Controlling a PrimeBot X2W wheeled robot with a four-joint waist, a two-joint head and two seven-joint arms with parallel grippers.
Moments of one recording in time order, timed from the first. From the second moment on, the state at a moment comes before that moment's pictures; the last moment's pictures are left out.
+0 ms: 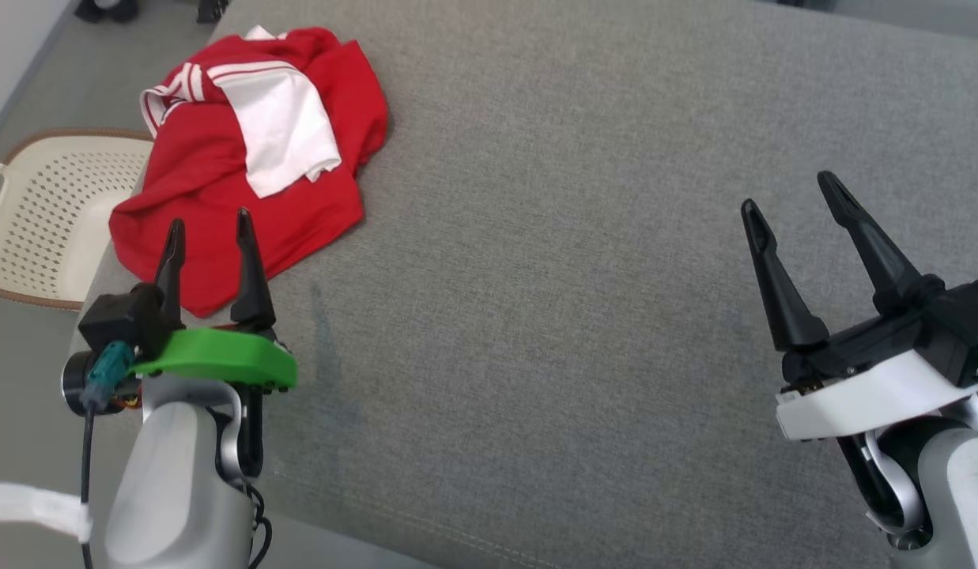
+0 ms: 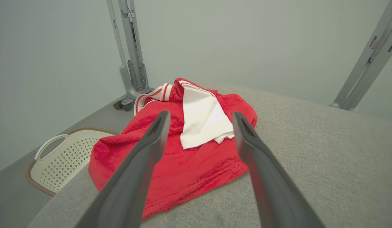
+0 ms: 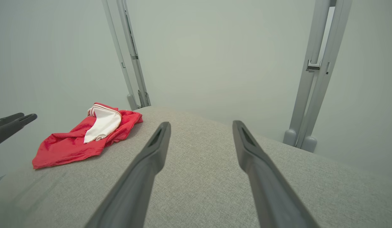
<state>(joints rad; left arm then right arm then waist) -0.40 0.07 -0.05 0.39 -0.31 -0.01 -0.26 -0.14 -0.24 0.11 -0.33 0.18 0.13 0.04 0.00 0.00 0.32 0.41</state>
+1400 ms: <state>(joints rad) -0.44 0.21 0.01 0.32 -0.29 -0.01 -0.26 -0.07 -0.20 0.09 -0.27 0.18 0.13 -0.04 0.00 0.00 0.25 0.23</state>
